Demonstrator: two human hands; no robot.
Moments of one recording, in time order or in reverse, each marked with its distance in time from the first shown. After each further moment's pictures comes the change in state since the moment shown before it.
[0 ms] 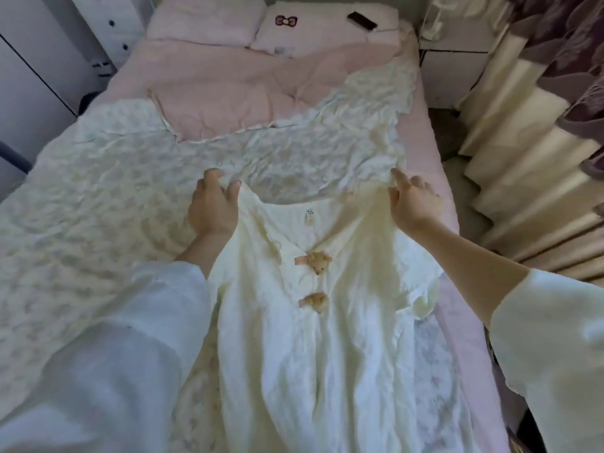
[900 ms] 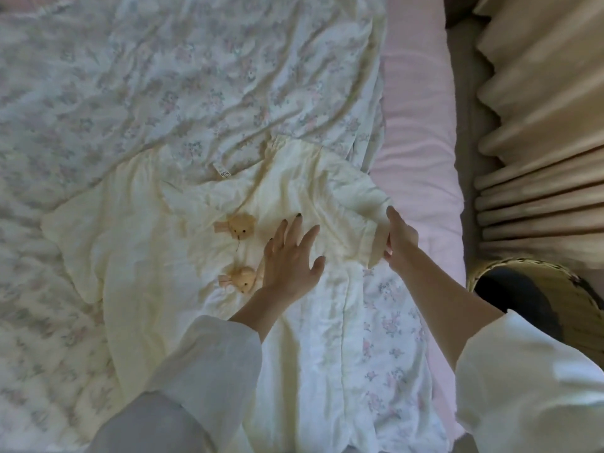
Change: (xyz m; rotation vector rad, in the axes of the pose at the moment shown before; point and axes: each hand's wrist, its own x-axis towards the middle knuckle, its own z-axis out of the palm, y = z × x) left_hand -0.169 0.044 0.269 0.288 -0.906 0.292; right_hand 0.000 0.180 0.219 1.158 -0.357 1.269
